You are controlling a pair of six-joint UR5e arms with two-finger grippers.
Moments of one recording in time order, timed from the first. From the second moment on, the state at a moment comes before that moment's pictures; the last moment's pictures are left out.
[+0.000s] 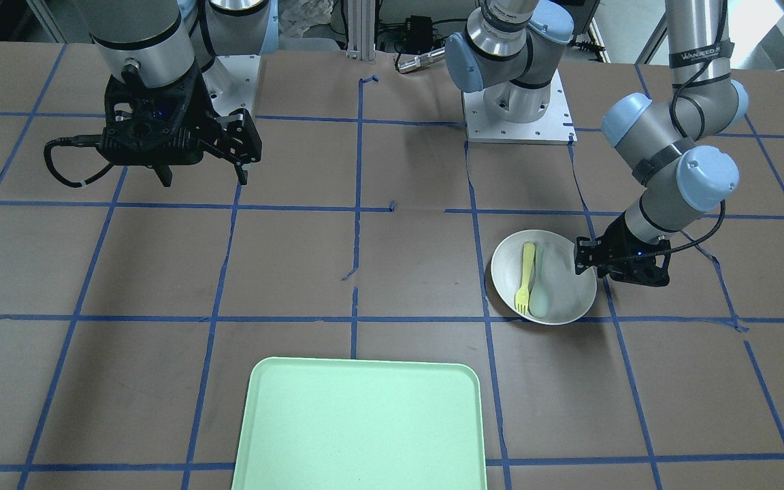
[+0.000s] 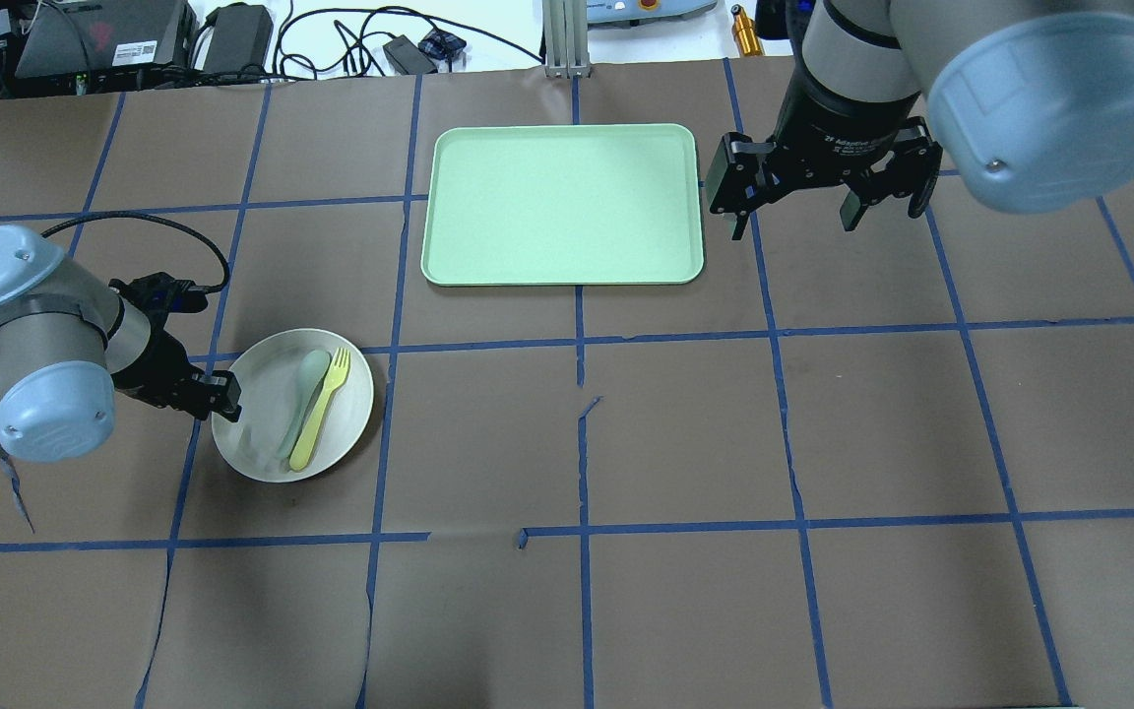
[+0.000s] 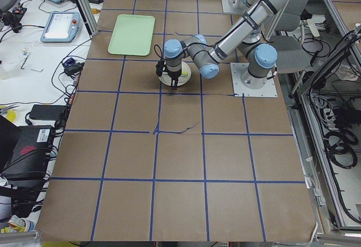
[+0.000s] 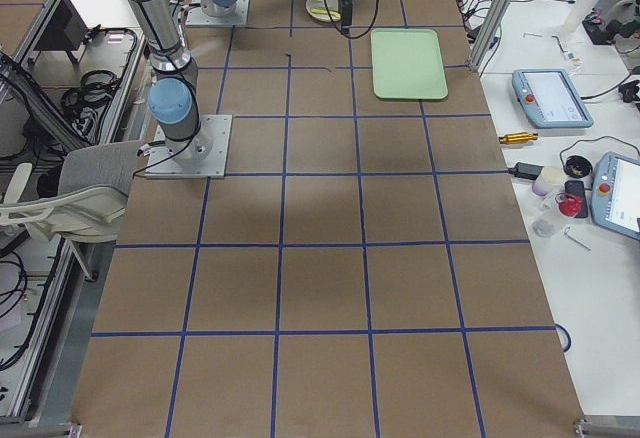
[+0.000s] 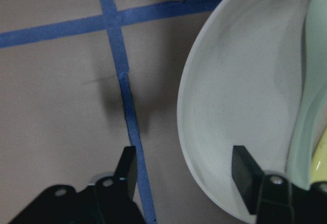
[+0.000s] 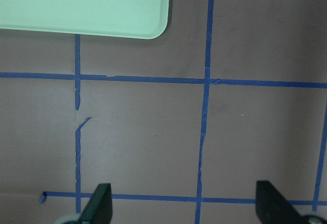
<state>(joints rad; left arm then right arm) -1.12 -1.80 -2.14 -0.85 1.52 0.56 1.68 -1.54 1.56 -1.62 -1.57 0.07</state>
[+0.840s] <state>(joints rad) -1.15 -1.83 -2.03 -0.90 1.28 0.48 1.68 -1.54 1.56 -1.62 -1.57 0.07</state>
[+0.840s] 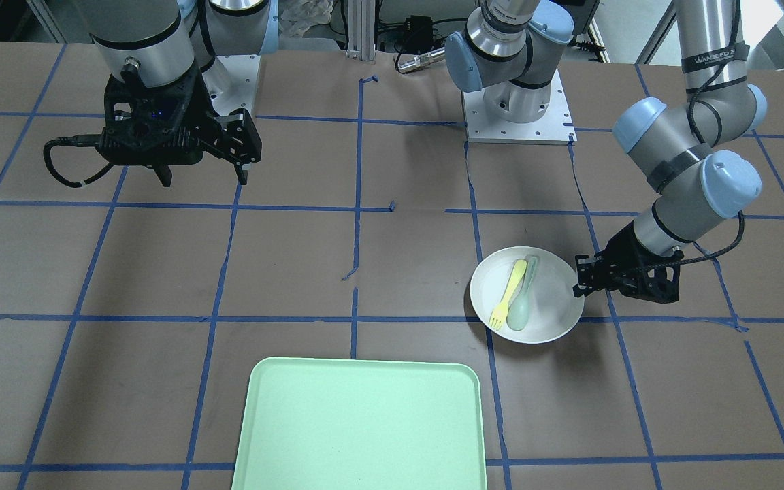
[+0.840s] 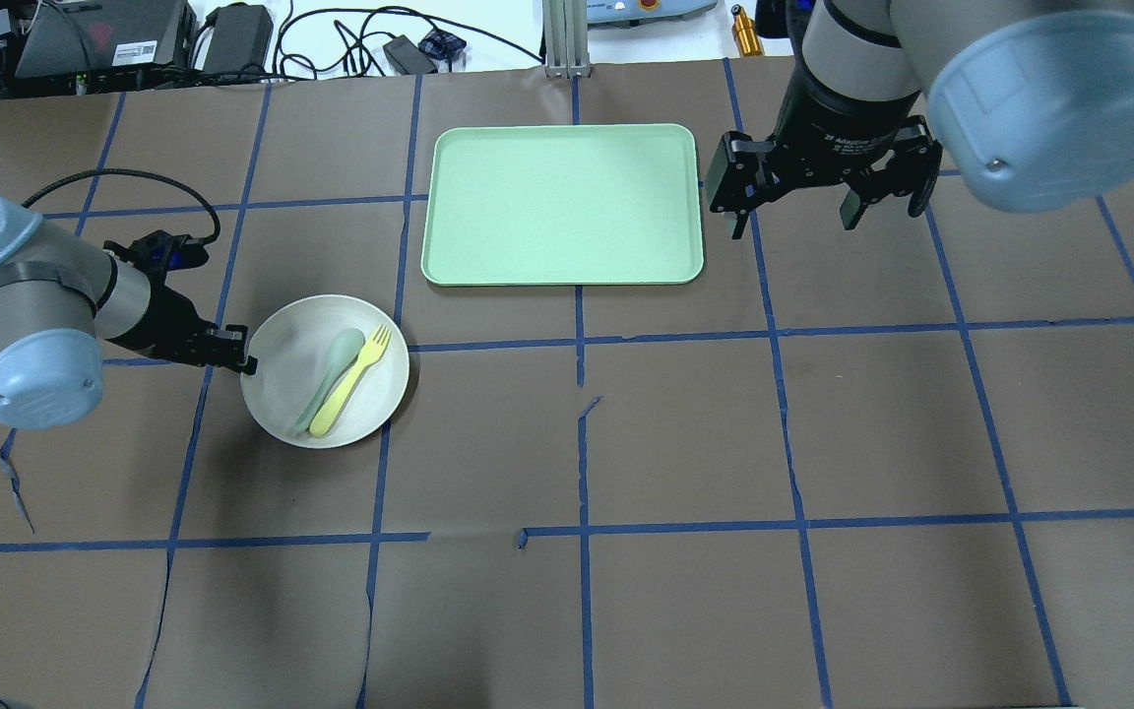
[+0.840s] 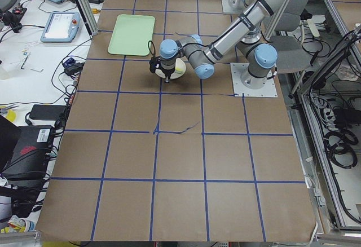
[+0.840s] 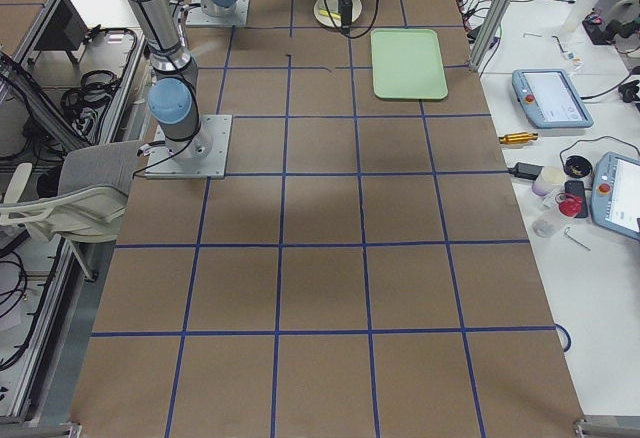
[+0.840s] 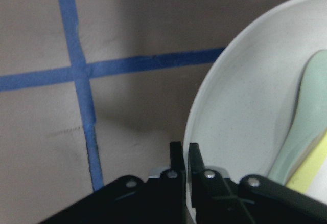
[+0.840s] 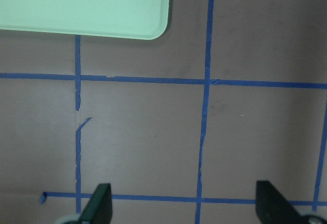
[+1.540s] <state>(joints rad) -1.45 -2.14 -1.55 -0.94 1.19 0.01 1.68 -1.54 1.56 -1.62 -1.57 0.07</state>
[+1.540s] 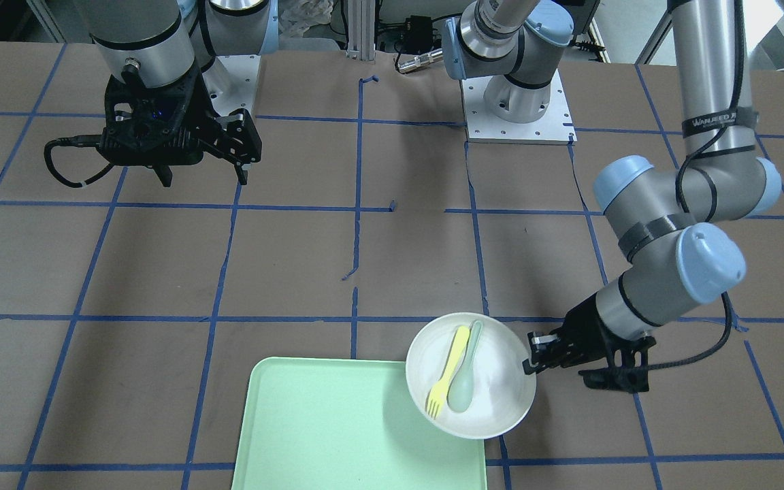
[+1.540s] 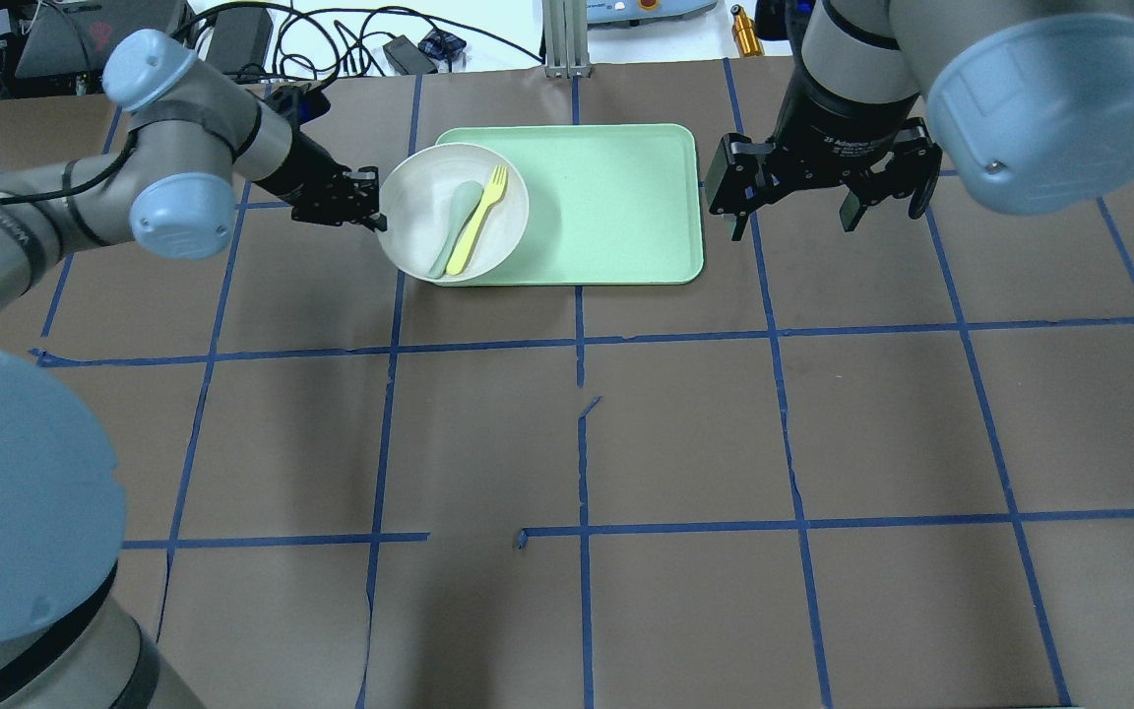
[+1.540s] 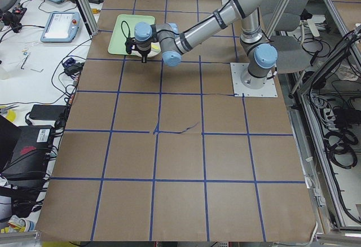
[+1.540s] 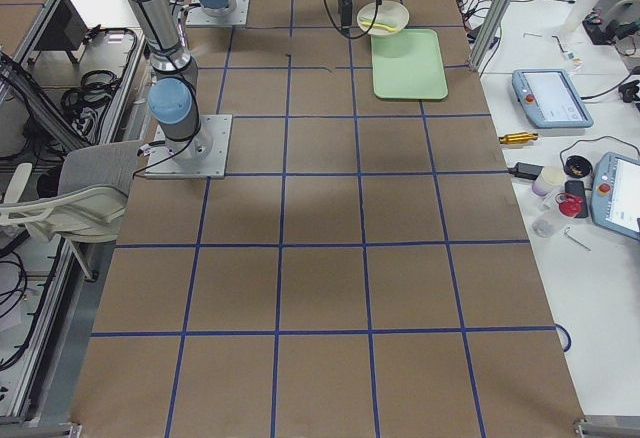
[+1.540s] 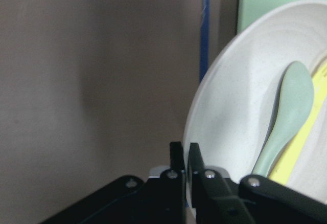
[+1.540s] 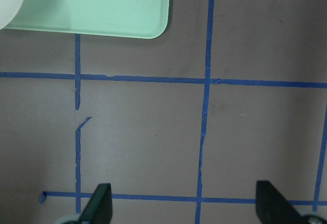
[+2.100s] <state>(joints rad) -1.59 -2.34 -1.32 -0.94 1.21 -0.17 1.68 -1.54 1.56 -1.62 -1.57 0.07</state>
